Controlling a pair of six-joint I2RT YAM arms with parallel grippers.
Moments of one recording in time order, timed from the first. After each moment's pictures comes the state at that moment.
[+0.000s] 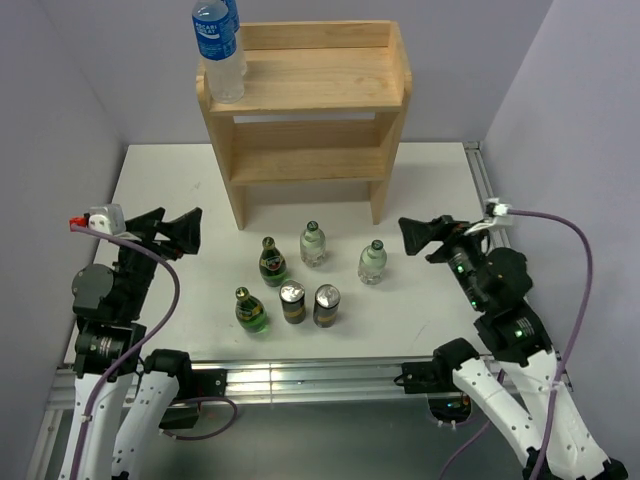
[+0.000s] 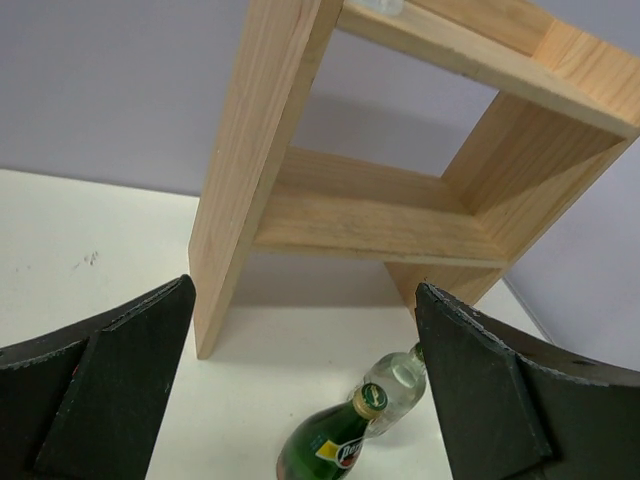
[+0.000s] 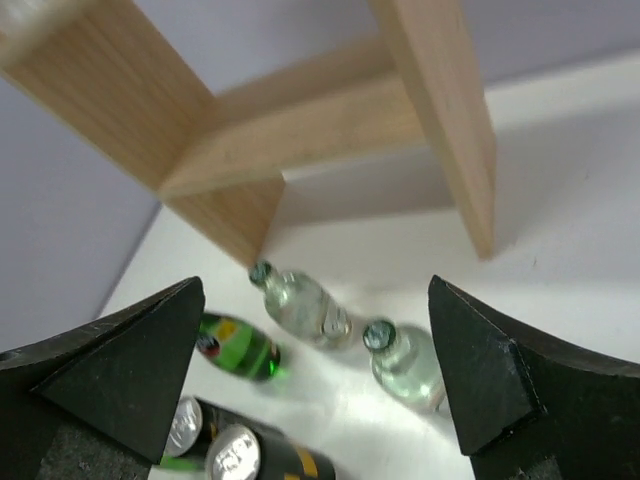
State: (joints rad) left arm -0.13 0.43 0.77 -0.16 0.08 -0.40; right arm 0.38 0.46 0.82 -0.34 0.09 0.50
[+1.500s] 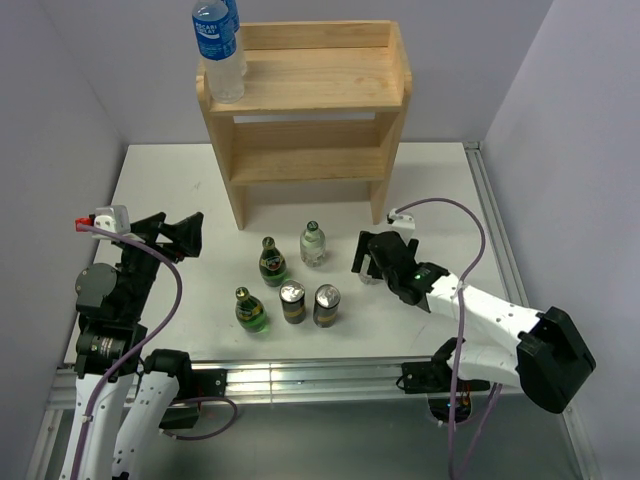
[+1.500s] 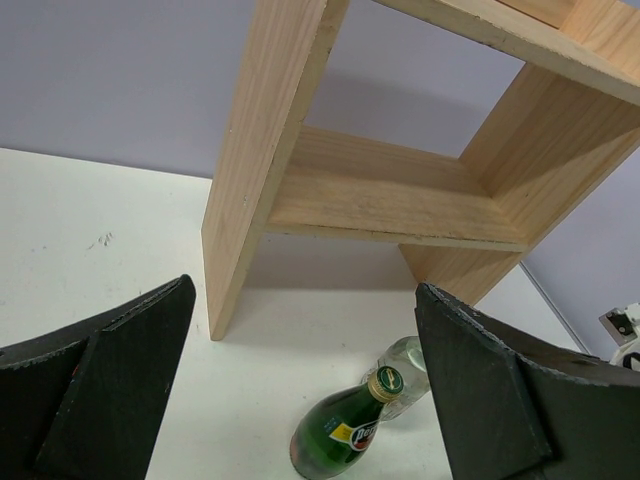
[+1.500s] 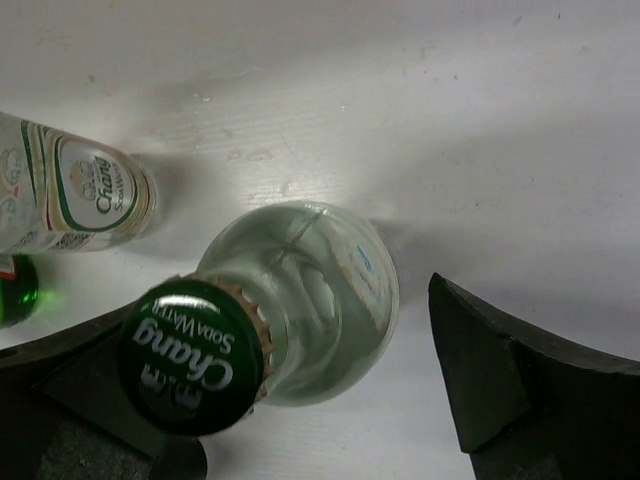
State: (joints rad) left arm -0.13 0.42 0.76 -0.21 0.07 -0.38; right arm 0.68 1.12 0.60 -0.23 0.44 0.67
